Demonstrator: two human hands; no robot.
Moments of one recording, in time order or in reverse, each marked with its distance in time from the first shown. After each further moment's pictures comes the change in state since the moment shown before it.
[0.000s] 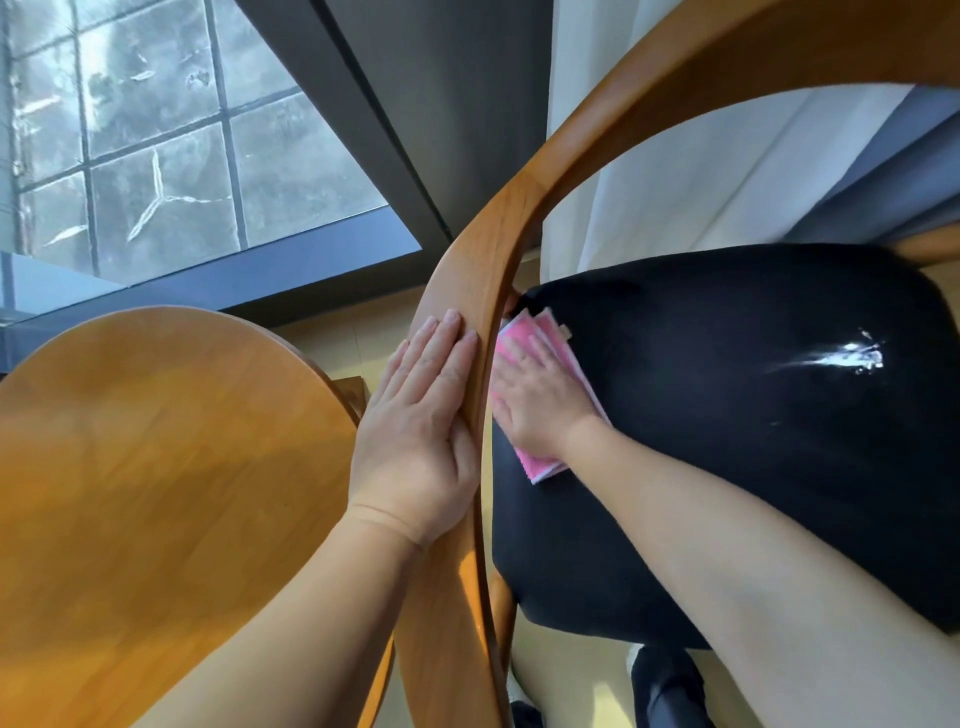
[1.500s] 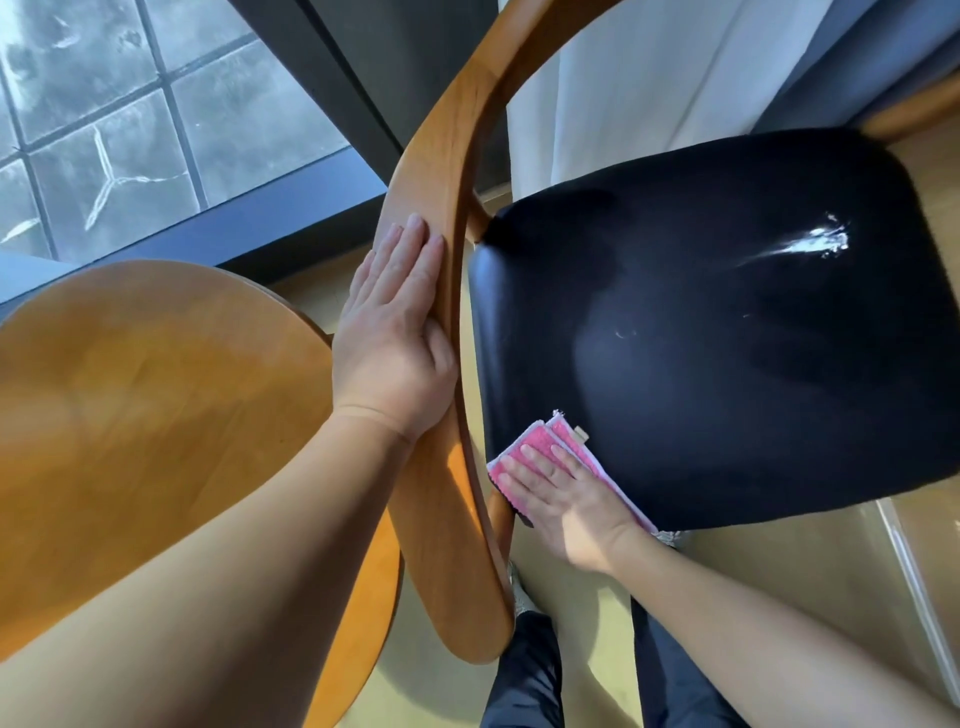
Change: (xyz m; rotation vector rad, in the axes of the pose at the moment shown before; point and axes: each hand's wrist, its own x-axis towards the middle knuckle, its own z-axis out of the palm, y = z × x) left_hand -0.002 -0.001 0.001 0.032 0.018 -0.005; right_hand -0.185 -0.088 0.062 0.047 -0.315 -0.127
